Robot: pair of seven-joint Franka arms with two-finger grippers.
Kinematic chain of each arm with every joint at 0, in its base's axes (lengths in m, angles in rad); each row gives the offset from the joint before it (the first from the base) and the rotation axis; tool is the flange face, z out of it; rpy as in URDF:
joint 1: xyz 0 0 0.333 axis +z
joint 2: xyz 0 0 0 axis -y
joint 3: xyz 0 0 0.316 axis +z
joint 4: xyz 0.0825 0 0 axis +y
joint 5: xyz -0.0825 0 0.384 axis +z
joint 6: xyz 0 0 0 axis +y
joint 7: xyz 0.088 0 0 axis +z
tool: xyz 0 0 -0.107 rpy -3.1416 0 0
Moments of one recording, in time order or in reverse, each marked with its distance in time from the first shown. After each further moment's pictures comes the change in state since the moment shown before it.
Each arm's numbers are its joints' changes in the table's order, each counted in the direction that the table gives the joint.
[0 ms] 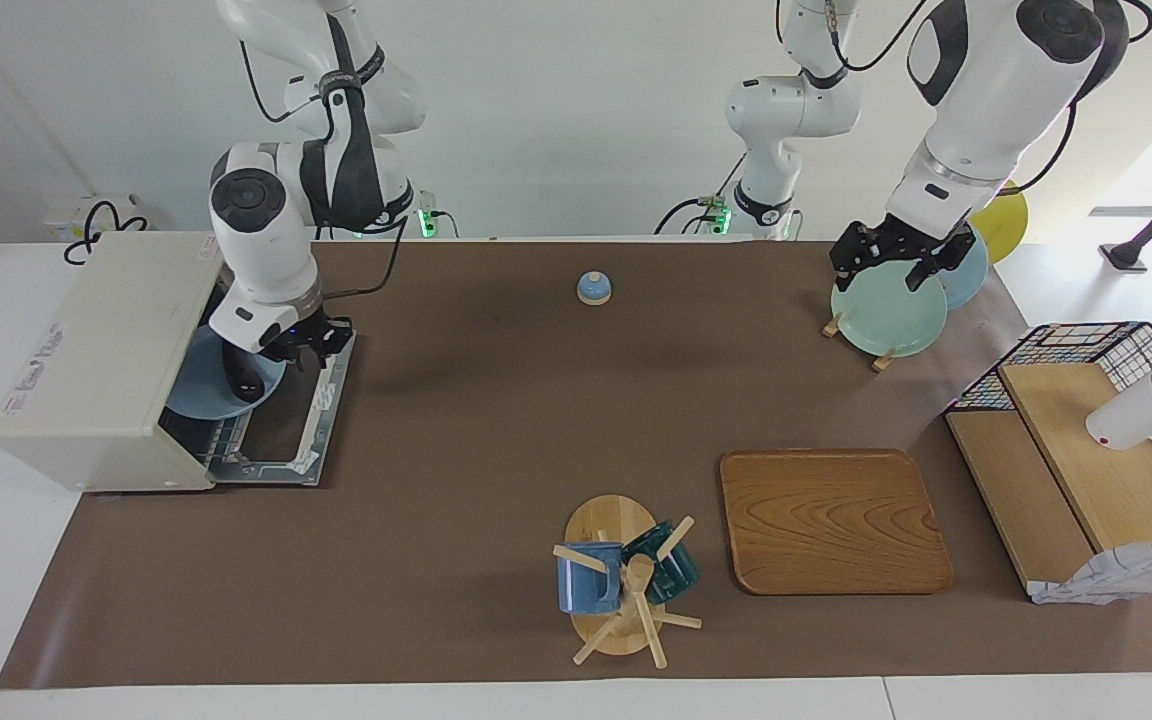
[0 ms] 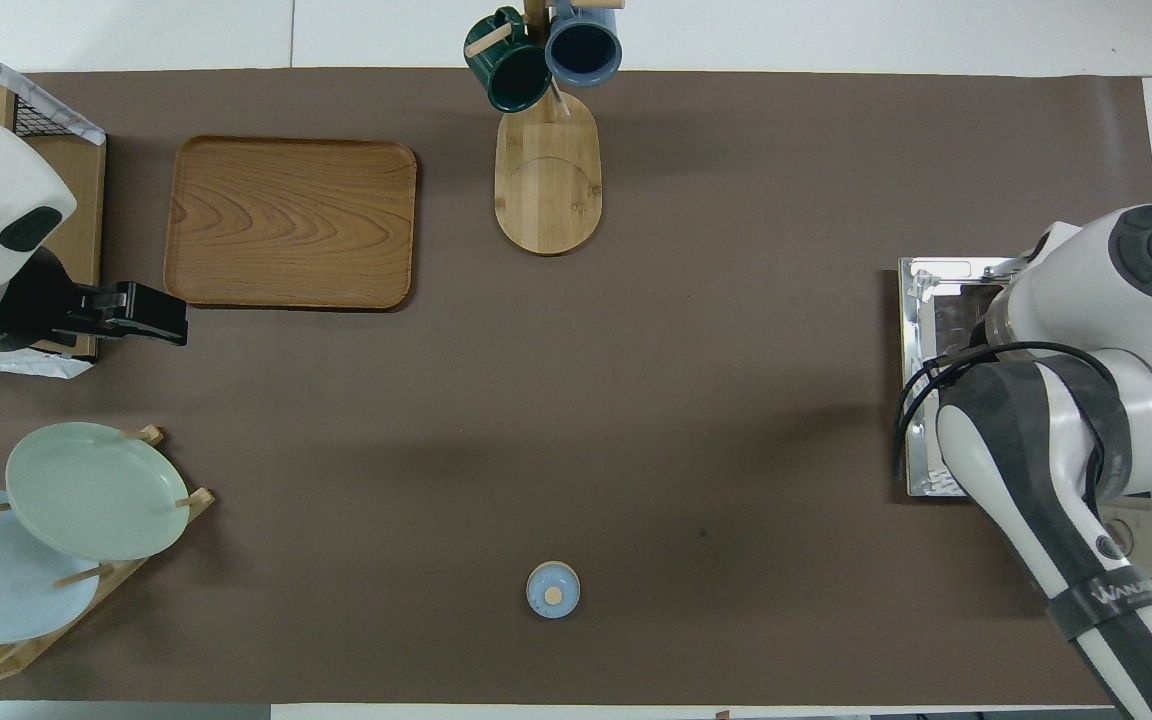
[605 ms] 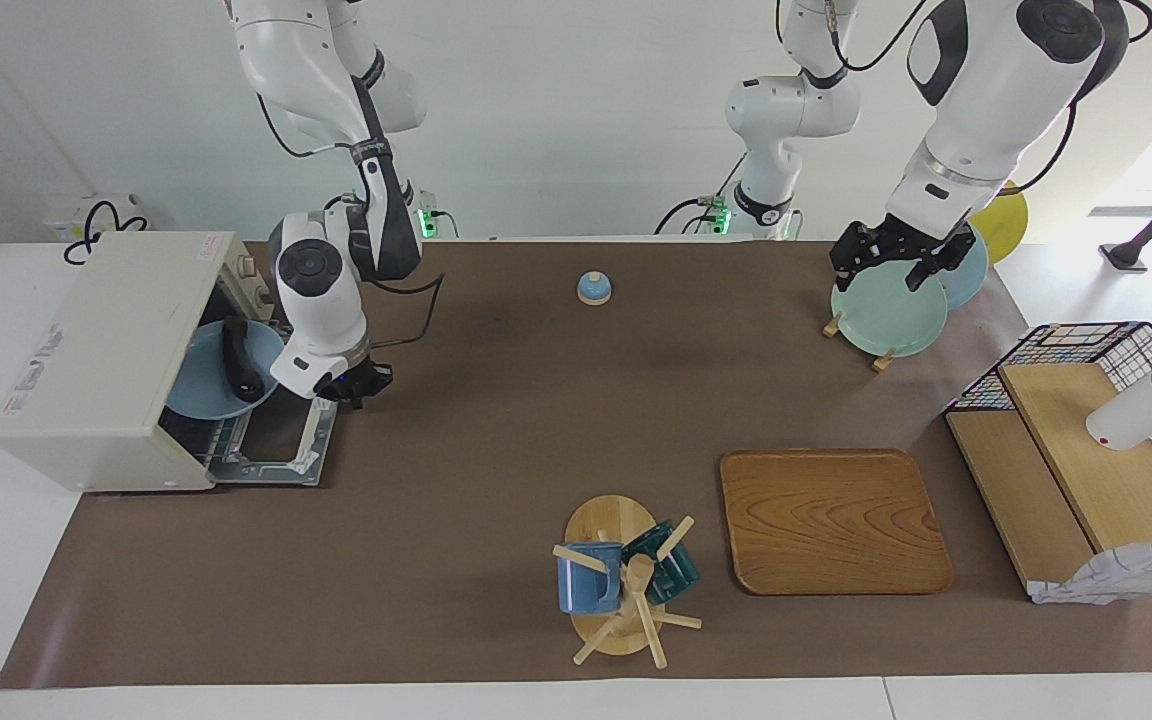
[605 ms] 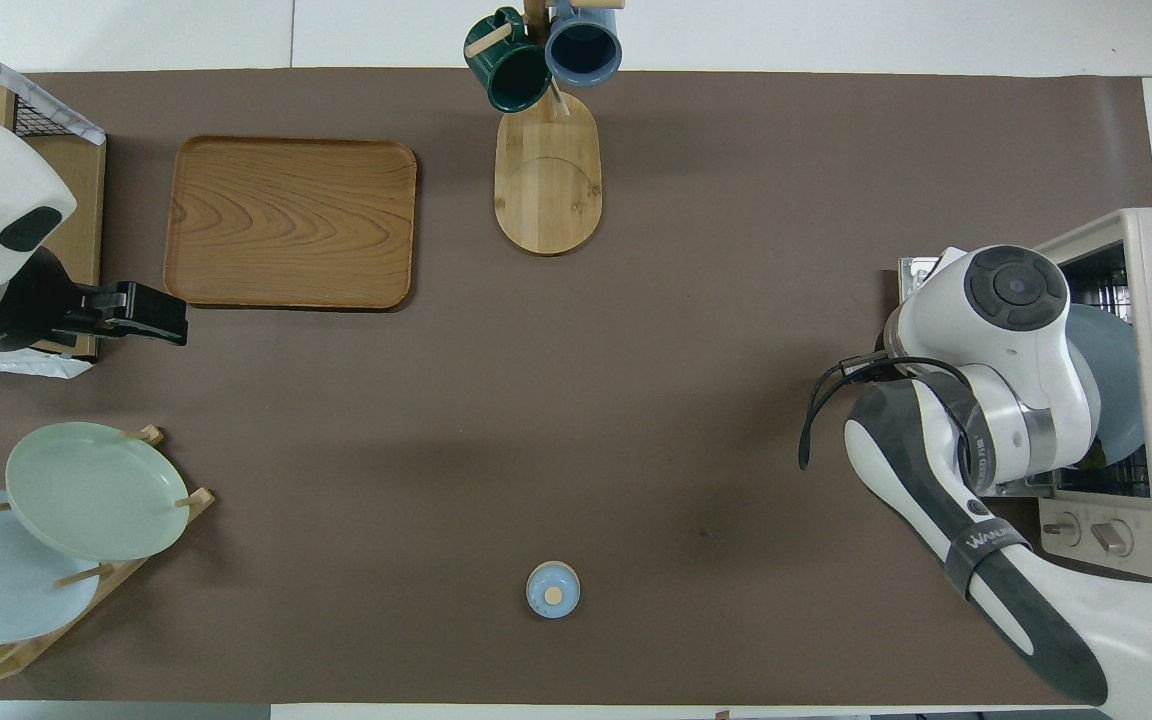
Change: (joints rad) left arm 0.000 0.000 0.000 0.000 0.000 0.000 0.000; right arm 0.001 -0.140 -0.008 0.082 -0.012 -0.195 -0.051
